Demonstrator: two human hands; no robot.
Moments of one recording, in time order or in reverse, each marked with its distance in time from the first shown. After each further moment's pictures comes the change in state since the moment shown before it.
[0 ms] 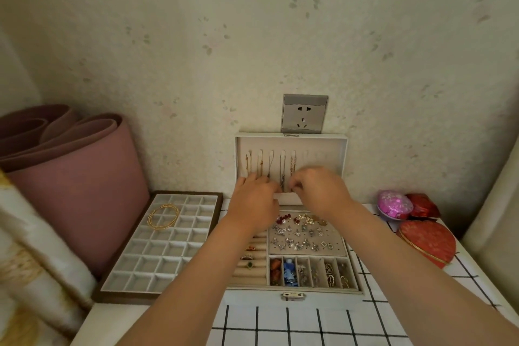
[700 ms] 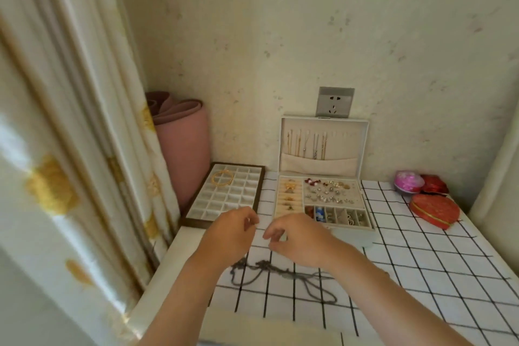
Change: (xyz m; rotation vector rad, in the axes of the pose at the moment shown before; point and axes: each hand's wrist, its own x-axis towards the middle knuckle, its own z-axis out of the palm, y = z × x) left_hand -0.231 -0.035 -0.042 -0.338 -0.012 -0.341; right_hand -0.166 -0.159 0.012 0.356 -0.397 -0.090
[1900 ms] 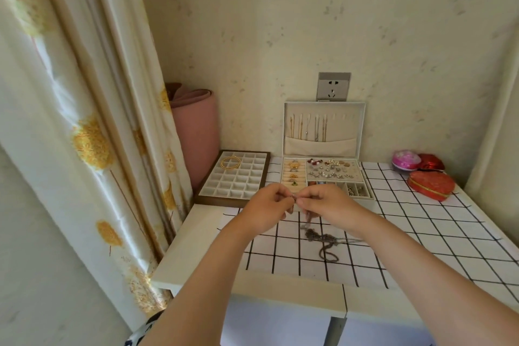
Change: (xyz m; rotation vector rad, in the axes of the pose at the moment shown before) left_hand -0.021 0.049 0.021 -0.606 -0.157 -0.016; right_hand -0.039 0.025 -0.006 0.607 0.132 0.042
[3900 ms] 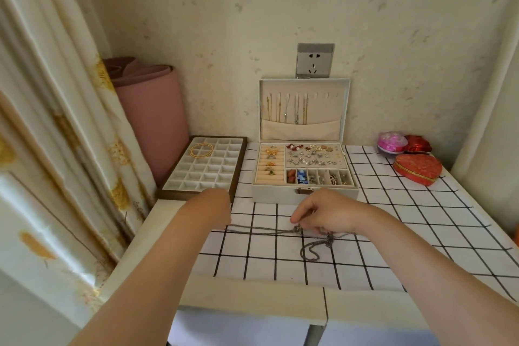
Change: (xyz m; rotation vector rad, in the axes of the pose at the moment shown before) left_hand 0.035 -0.028 -0.028 1.147 -0.181 -0.371; right_hand 0.010 0.048 -0.037 -0.333 -0.191 0.256
